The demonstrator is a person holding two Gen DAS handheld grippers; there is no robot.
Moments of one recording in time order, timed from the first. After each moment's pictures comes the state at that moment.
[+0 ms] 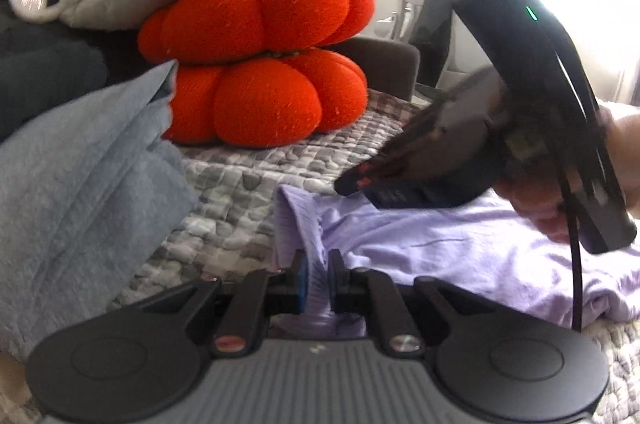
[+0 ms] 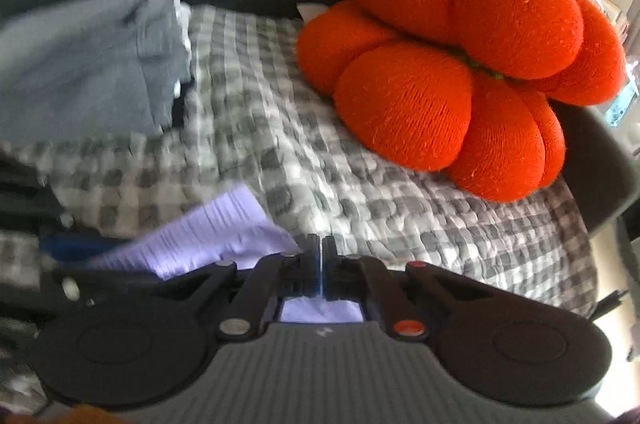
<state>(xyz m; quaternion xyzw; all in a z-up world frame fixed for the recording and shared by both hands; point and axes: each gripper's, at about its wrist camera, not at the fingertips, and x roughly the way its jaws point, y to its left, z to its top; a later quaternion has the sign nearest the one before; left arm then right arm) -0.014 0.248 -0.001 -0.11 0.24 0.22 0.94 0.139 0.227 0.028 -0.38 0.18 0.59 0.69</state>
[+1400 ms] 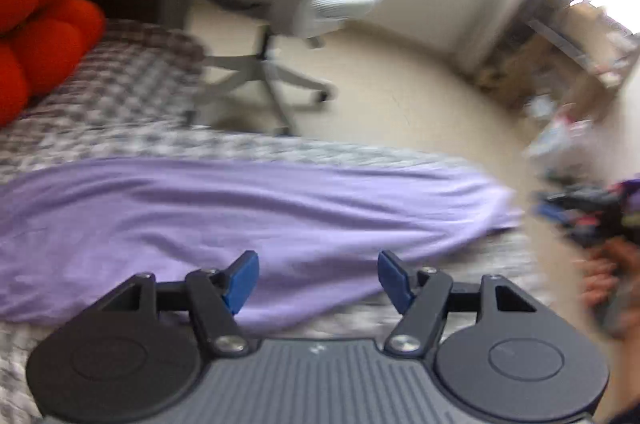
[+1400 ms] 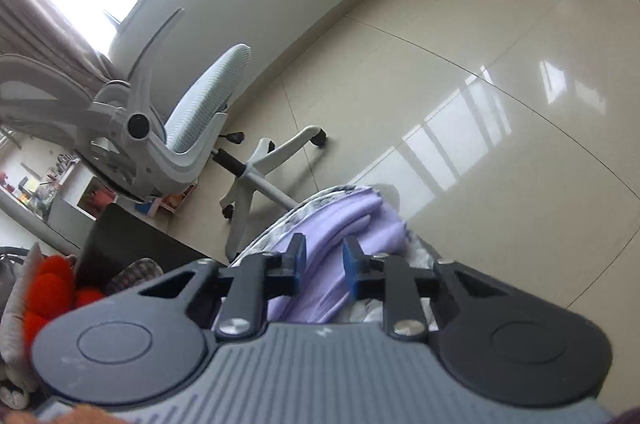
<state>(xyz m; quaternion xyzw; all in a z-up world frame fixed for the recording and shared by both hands) 0.110 0.038 0.062 -0.13 0.39 0.03 0.91 0.294 -0.372 0.007 0.34 0.36 0.11 0.86</state>
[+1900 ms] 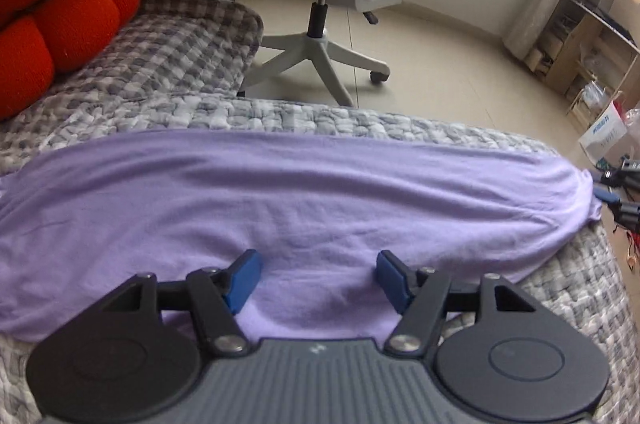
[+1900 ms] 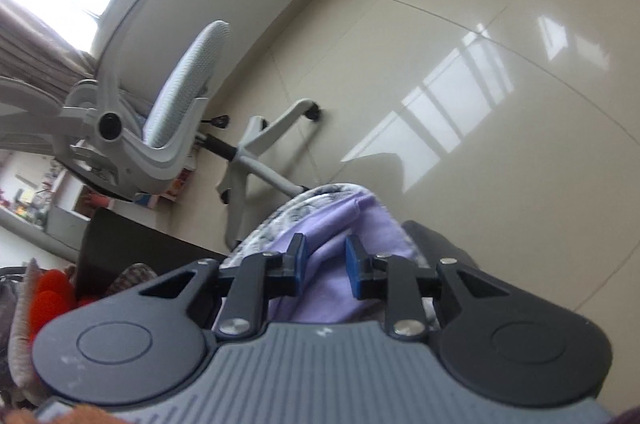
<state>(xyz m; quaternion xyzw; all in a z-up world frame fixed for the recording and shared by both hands) 0.140 0.065 0.023 -0.11 0.43 0.07 0.89 0.338 -0.369 -0.022 0.37 0.40 0.13 0.83</state>
